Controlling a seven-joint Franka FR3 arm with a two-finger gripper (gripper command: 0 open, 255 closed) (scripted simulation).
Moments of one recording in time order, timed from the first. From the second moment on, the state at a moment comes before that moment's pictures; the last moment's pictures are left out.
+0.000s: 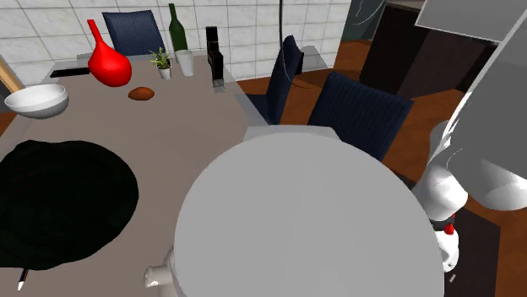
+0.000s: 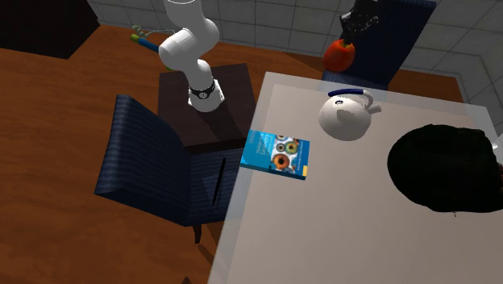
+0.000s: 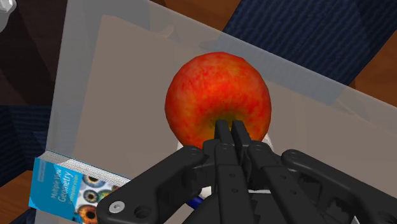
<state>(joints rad) 0.68 0.15 0.70 -1.61 -0.08 1.64 1.46</state>
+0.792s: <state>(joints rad) 0.67 0.16 0.69 -1.77 -0.09 1.80 1.46</state>
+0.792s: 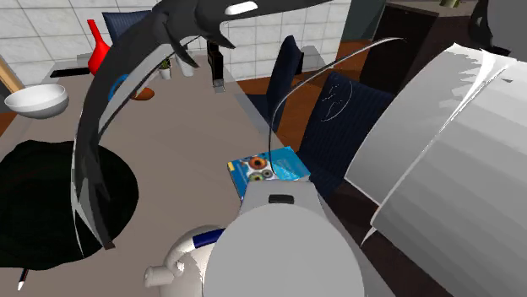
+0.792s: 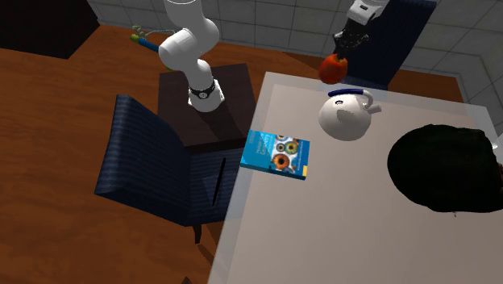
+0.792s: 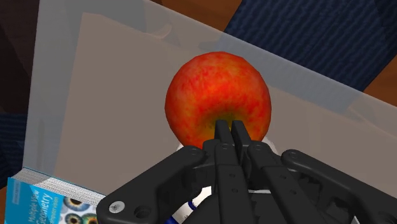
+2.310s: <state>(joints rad) 0.68 0.21 0.68 -1.90 -0.13 1.97 1.49</state>
